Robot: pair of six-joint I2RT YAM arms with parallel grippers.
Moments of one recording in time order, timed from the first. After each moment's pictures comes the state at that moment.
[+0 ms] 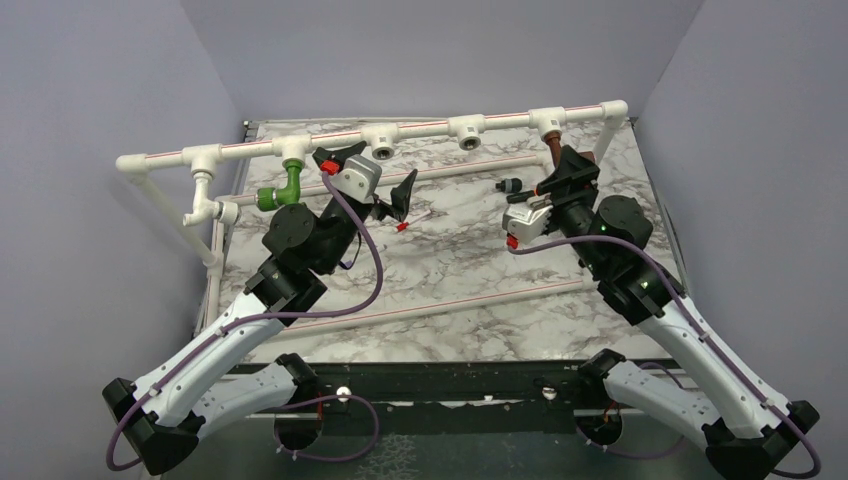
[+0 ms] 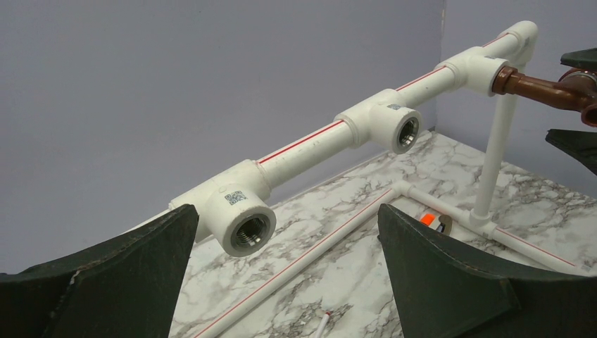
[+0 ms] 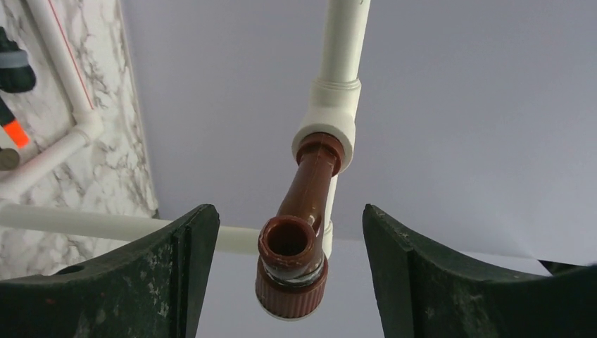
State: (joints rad) left arm -0.77 0.90 0.96 0.22 -0.21 0.23; right arm 0.59 0.83 0.94 -0.19 0.21 -1.59
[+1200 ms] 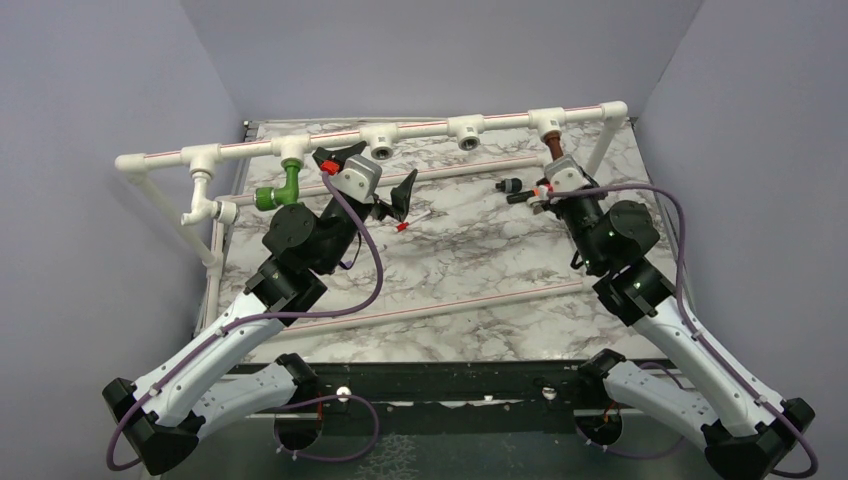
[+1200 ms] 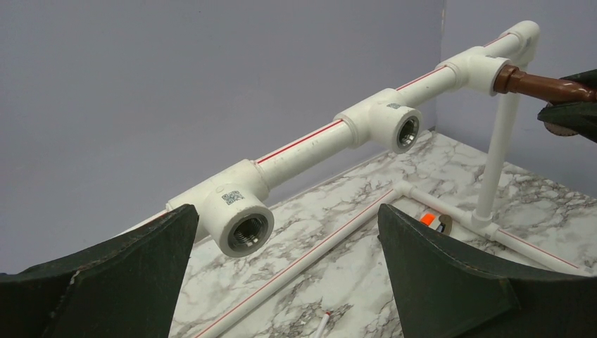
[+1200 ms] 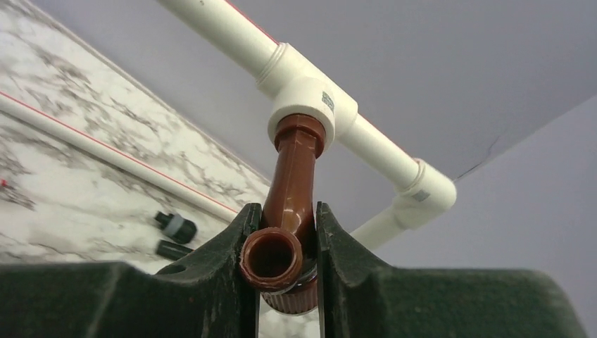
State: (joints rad) left arm -0.77 0.90 0.96 0.22 -0.21 0.23; right arm 0.59 0.84 0.86 0.11 0.29 -0.81
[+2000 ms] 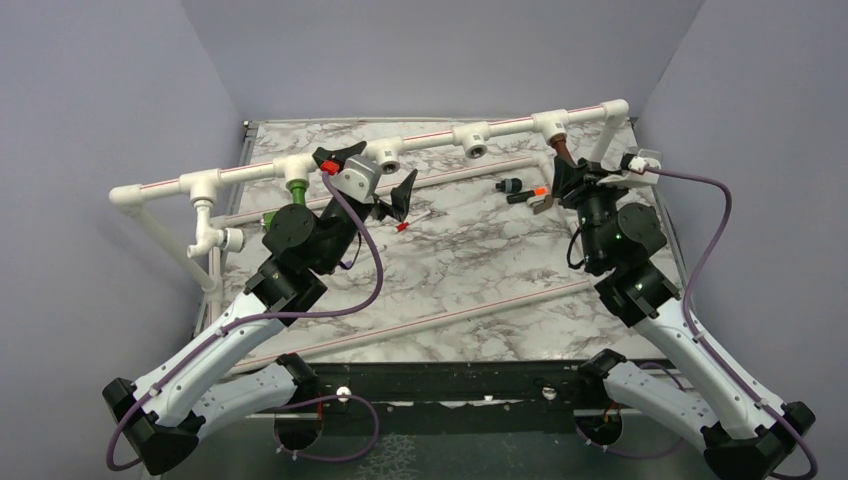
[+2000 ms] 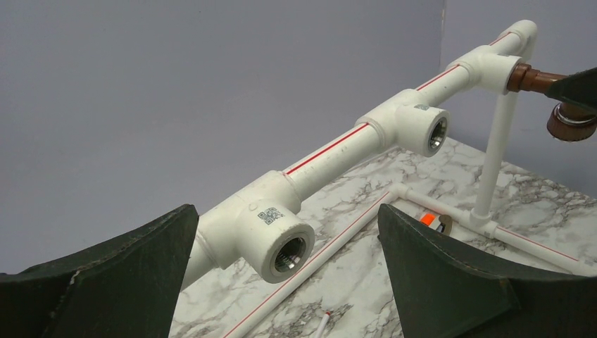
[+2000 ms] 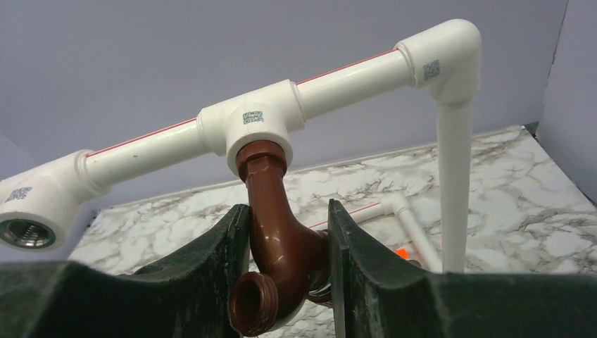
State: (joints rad) left arm -0.77 0.90 0.96 0.22 -0.21 0.23; right arm 0.57 0.83 0.87 0.16 0.54 0.18
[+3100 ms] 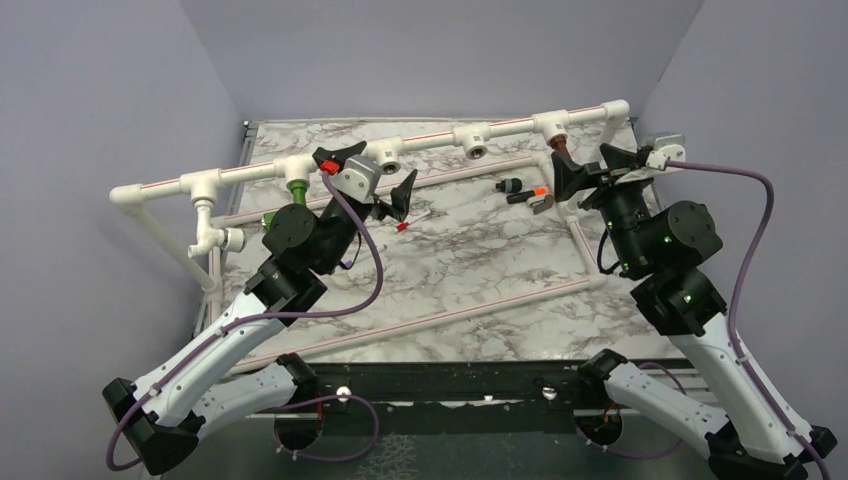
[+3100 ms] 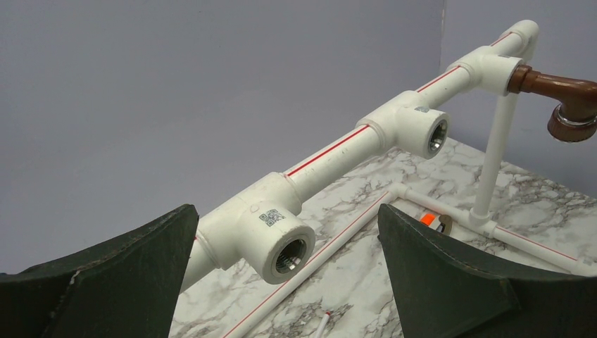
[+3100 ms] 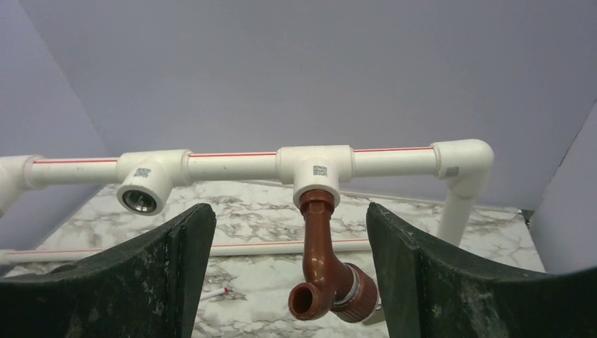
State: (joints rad) left arm -0.77 0.90 0.96 0.22 -0.21 0.23; right arm 0.59 0.79 1.10 -0.06 0.34 -0.02
